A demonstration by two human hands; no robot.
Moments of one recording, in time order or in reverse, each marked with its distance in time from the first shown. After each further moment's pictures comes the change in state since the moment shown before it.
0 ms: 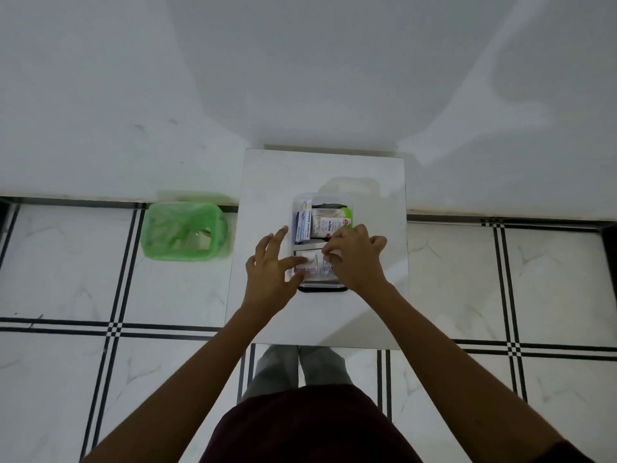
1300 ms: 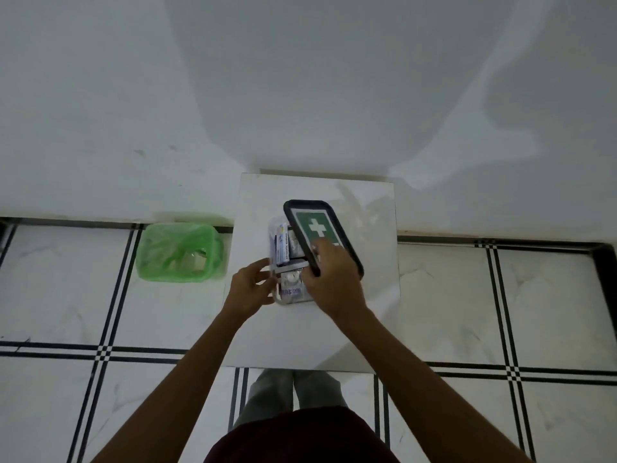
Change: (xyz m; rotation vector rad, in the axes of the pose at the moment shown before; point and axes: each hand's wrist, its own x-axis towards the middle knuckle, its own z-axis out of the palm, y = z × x) left_hand 0.017 -0.005 -0.031 -0.737 -0.162 -0.486; right_hand -0.007 -0.040 -0.020 0.295 0.213 -0.058
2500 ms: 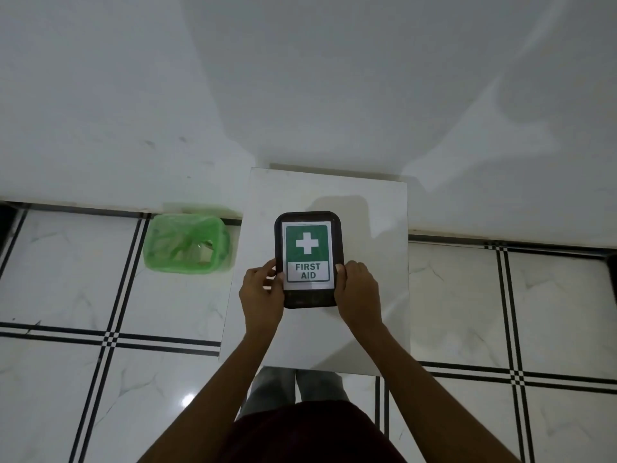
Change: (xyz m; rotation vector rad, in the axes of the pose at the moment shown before) left_hand -0.007 -0.016 0.036 0.119 0.506 0.191; right_hand -0.020 0.064 0.036 -0.081 -0.017 0.285
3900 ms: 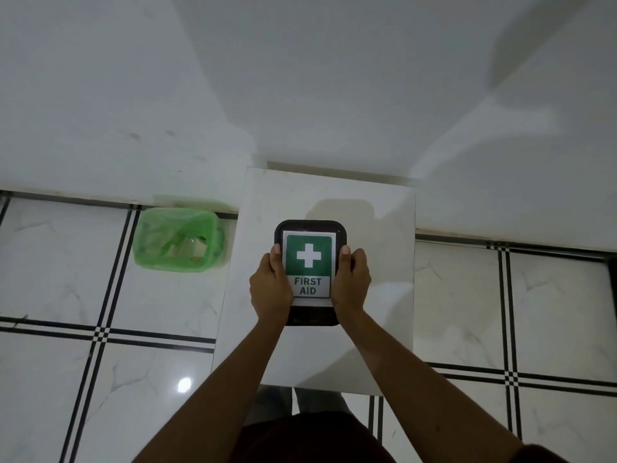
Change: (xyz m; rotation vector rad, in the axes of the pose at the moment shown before) left_hand 0.047 0.013 0.043 0.046 0.040 -0.246; right_hand 0.054 -0.021 0.031 0.509 0.130 0.411
